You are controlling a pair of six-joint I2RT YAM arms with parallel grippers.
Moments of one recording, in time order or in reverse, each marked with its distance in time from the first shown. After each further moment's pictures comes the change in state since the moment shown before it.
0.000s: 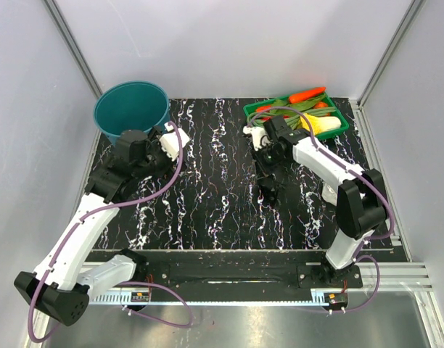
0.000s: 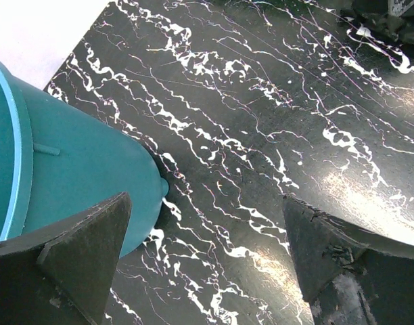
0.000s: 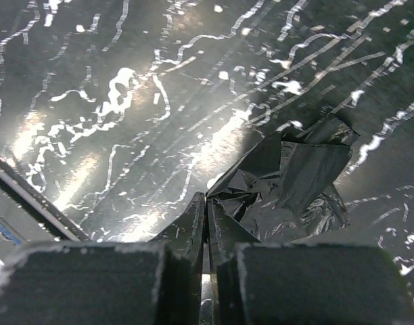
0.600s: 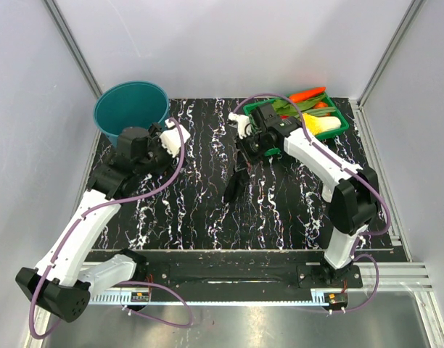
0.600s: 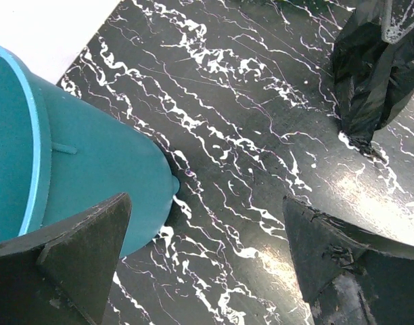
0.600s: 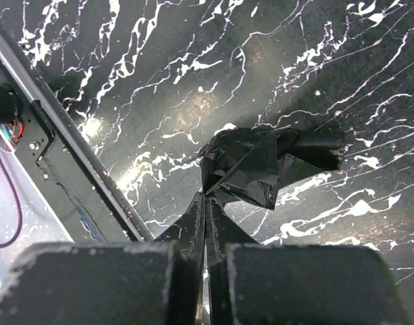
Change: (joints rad) left arm 0.000 0.032 0.019 0.006 -0.042 0.000; right arm 0.099 0.068 0.240 -0.059 -0.178 0.106
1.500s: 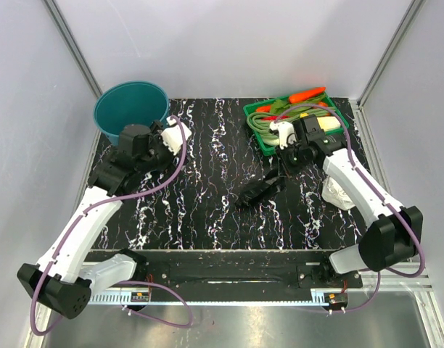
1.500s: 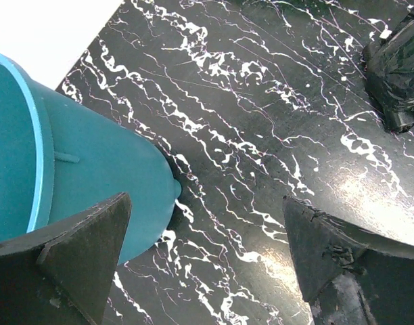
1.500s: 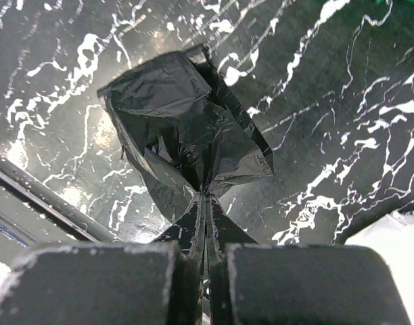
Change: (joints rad) left arm 0.000 0.021 0.023 0.008 -0.004 0.005; right arm -0.174 -0.368 -0.313 -0.053 0.243 -0.119
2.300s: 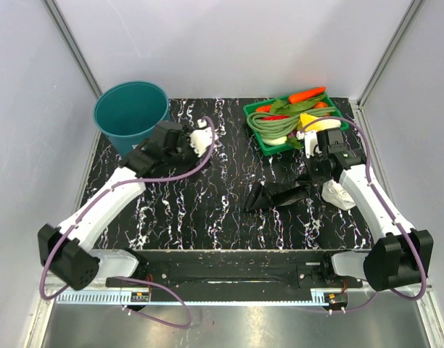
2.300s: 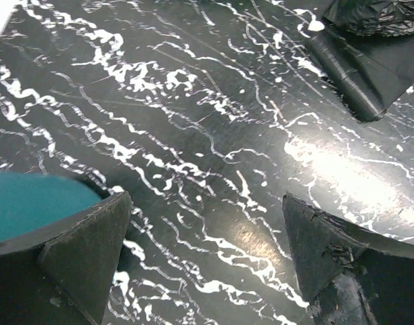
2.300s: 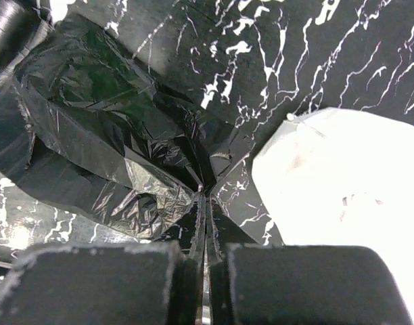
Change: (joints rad) left arm -0.113 0.193 0.023 0.039 0.060 -0.024; right arm -0.194 -0.158 -0.203 0.028 0.245 -0.084
